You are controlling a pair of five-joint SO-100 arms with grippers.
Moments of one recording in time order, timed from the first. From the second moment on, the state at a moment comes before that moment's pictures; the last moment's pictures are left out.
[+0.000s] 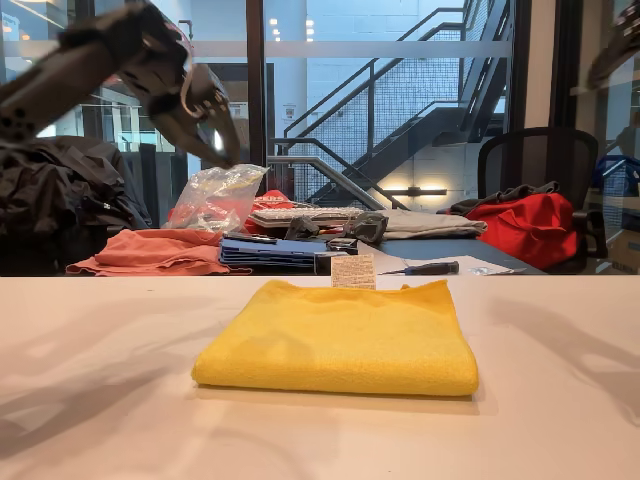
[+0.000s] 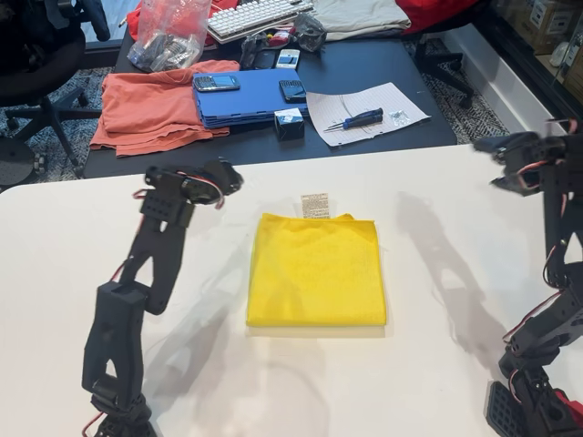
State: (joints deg) arm 0 -13.8 108.3 49.7 104.8 -21.1; arm 1 32.3 65.7 22.3 84.9 40.9
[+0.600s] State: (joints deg) arm 0 -26.6 108.4 42.5 104.8 -21.8; arm 1 32.1 91.1 22.0 83.0 34.6
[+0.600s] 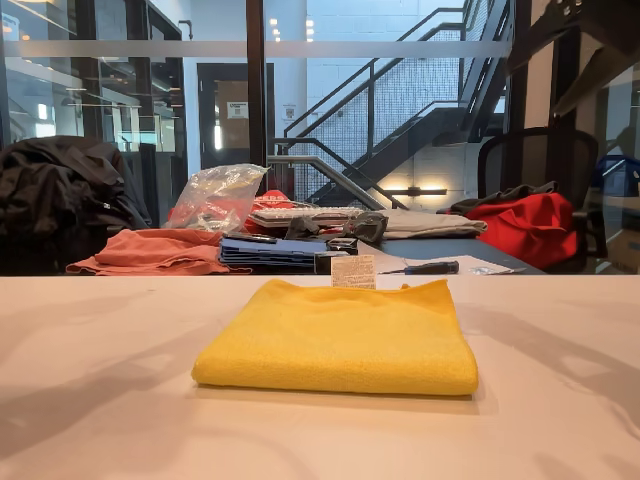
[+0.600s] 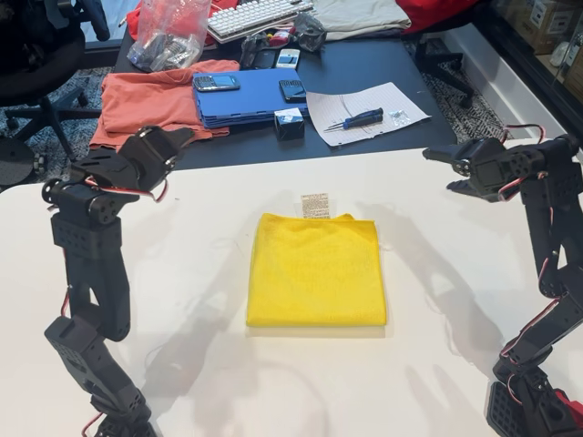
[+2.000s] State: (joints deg) arm 0 -44.1 108.1 50.4 104.8 -24.2; arm 1 47.6 84.6 22.1 82.7 35.2
